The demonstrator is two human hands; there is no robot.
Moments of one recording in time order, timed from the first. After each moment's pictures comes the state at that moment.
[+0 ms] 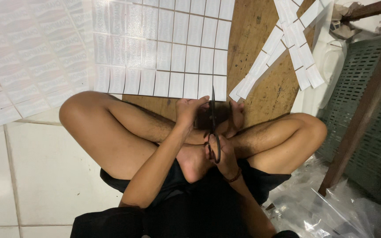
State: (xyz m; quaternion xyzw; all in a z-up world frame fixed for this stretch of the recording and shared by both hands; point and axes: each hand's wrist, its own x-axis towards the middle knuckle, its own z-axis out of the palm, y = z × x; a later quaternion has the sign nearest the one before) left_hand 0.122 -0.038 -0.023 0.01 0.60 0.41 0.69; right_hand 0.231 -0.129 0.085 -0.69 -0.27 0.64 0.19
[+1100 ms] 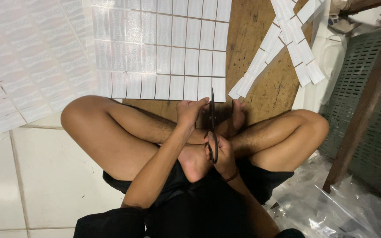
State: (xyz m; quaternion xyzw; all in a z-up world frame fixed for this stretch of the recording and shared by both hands) left_hand 0.128 -0.037 -0.012 0.05 0.65 0.36 0.67; right_hand 0.223 -0.138 0.076 -0.70 -0.30 0.60 0.24
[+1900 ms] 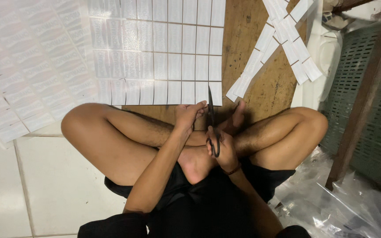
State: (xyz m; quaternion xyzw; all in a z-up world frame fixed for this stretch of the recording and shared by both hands) left_hand 0.125 -0.039 -0.014 0.02 0.63 0.35 0.69; right_hand 0.226 -0.114 0.071 -0.72 -0.18 0.62 0.24
